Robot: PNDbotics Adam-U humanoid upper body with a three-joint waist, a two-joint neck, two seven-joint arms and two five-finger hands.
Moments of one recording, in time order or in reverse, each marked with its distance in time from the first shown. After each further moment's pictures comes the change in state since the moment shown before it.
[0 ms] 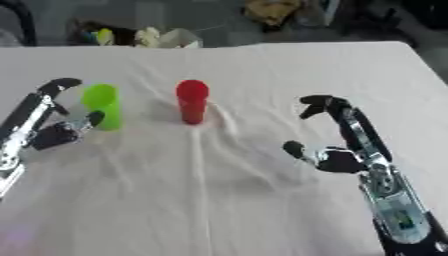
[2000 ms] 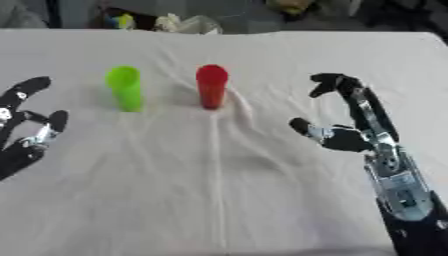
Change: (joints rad) left arm 0.368 -0.017 0.092 -0.522 0.097 0.097 -0.053; right arm 0.037 -0.018 -0.036 -0.004 0.016 0.012 -0.039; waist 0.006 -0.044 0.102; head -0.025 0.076
